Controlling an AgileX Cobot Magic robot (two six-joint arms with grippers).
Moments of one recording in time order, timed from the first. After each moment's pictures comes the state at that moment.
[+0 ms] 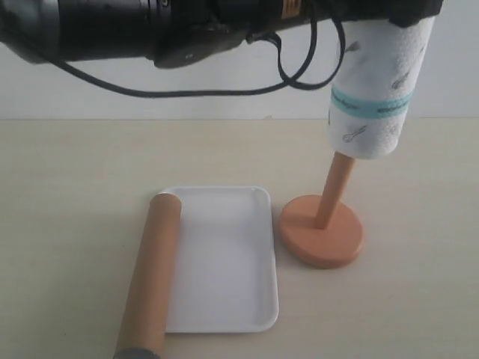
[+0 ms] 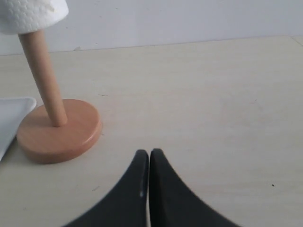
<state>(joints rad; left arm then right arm) -0.80 1.90 -1.59 0.84 -0.39 -0.81 0.04 0.00 0.00 0.12 0.36 -0.02</state>
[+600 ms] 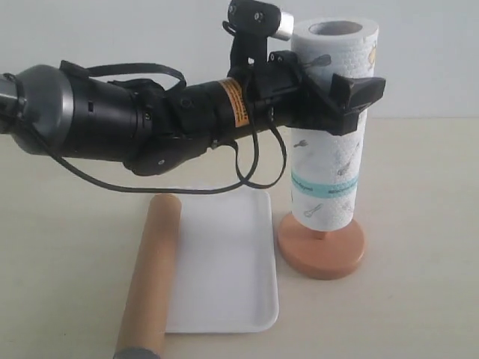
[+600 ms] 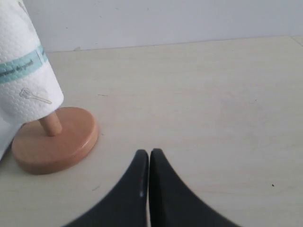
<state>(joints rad) -0.72 1.95 -1.25 0.57 -0.66 -0.57 0.04 0.00 0.00 0.12 0.36 -0.02</state>
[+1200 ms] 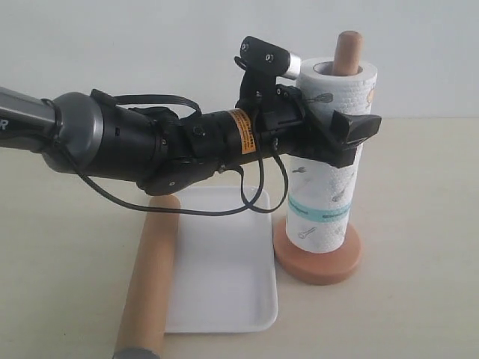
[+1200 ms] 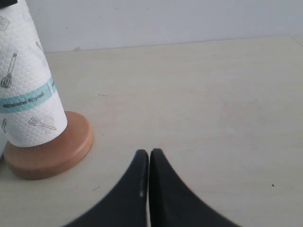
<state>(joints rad) -0.72 2.02 -1.25 0.58 -0.67 -0.55 0.04 0.00 0.00 0.12 0.36 -0.02</state>
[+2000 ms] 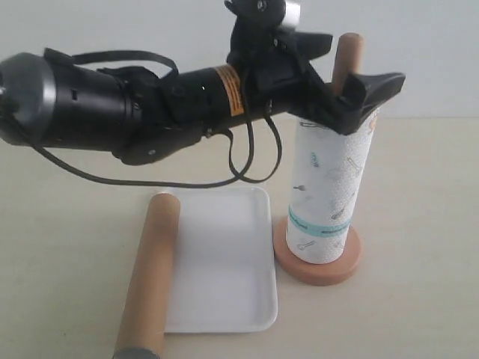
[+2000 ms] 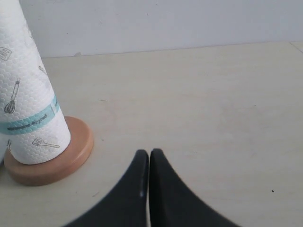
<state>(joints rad) -0.72 1.90 -1.25 0.62 -0.70 -0.46 0.04 0.00 0.00 0.12 0.34 -0.02</state>
